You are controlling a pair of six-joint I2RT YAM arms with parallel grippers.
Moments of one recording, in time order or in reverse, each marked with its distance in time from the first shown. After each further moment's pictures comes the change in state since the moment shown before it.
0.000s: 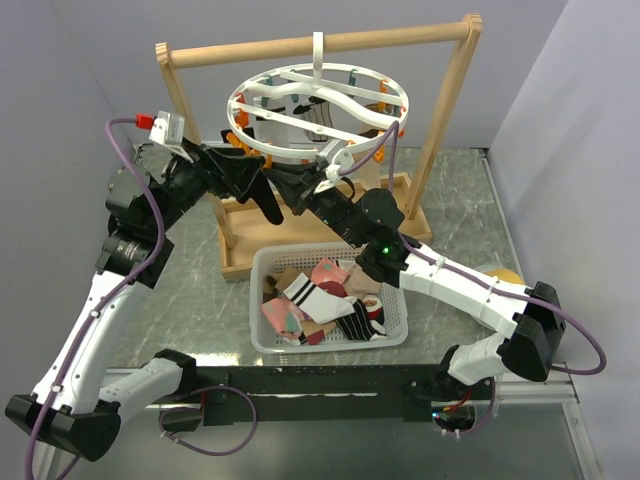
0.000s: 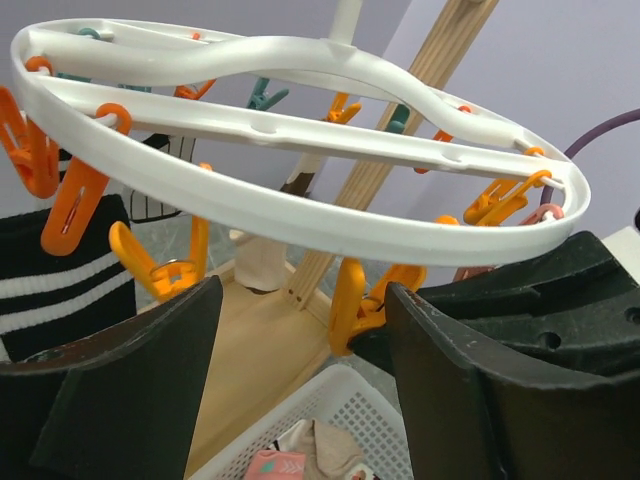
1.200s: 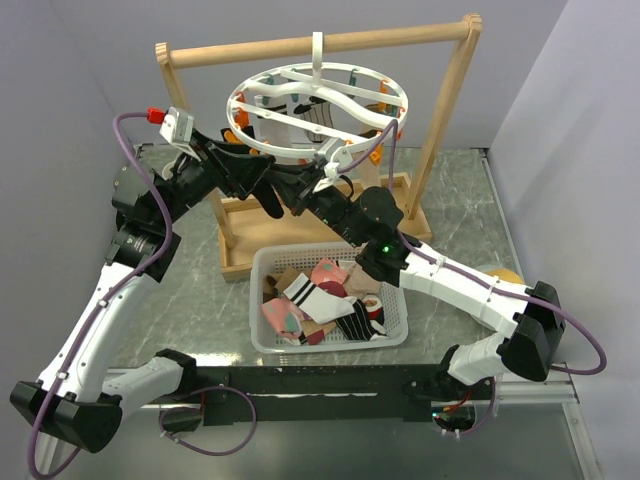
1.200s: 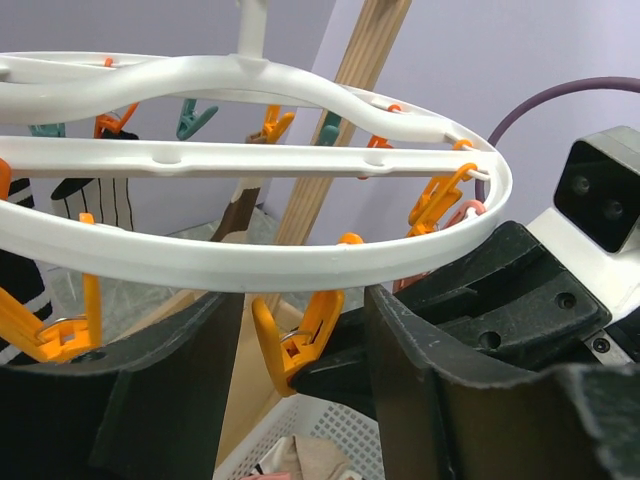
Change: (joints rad) left arm -0.010 0.037 -0.013 0.139 0.122 -0.006; right arm 0.000 0.002 0.014 -0.031 -0.014 0.023
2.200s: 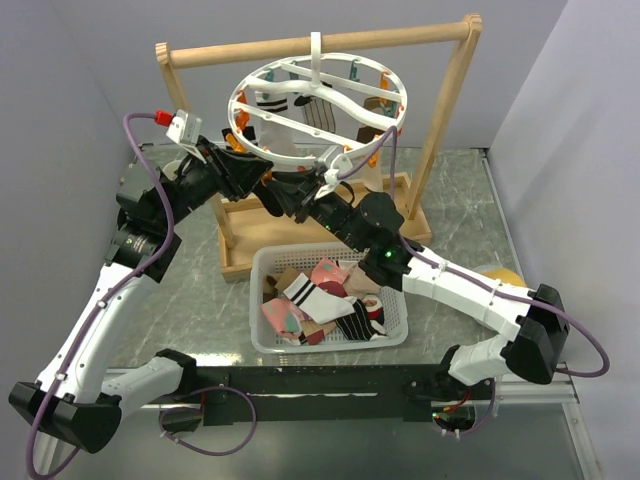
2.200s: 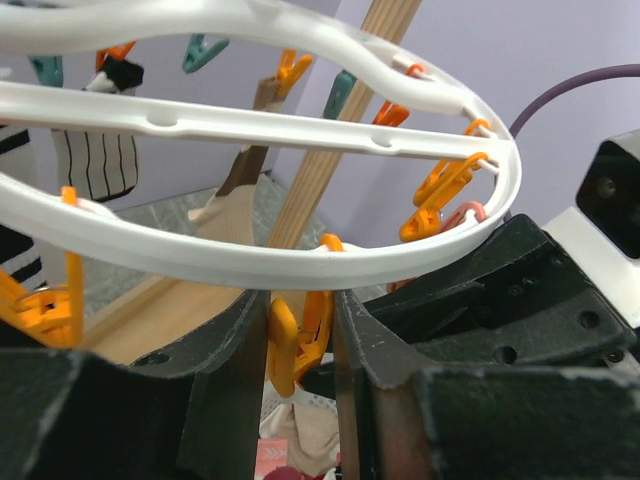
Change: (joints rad) left arm -0.003 -0.002 0.012 -0.098 -0.021 0.012; right arm 0.000 -0.024 -0.047 -0.014 0.005 0.002
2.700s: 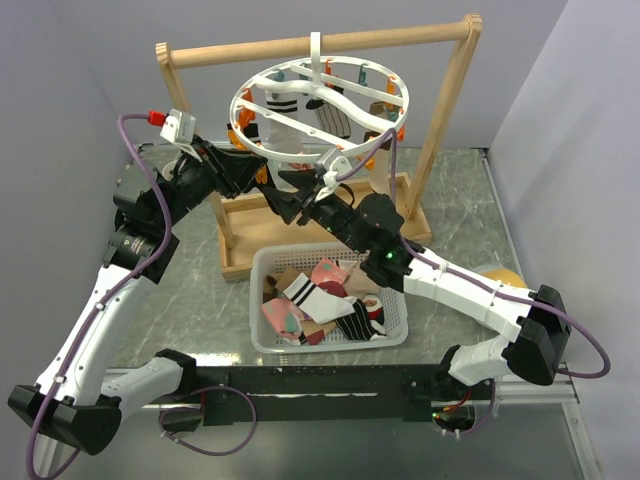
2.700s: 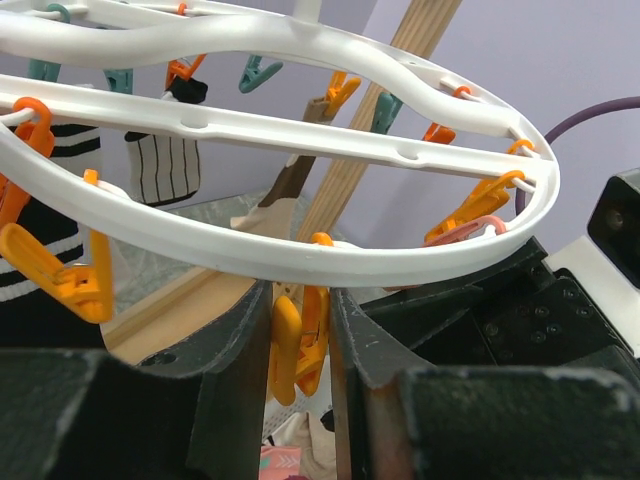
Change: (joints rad) left arm 0.003 -0.009 0.000 -0.024 -0.056 0.014; right arm -0.008 -0.015 -0.033 -0.016 0.003 -0.008
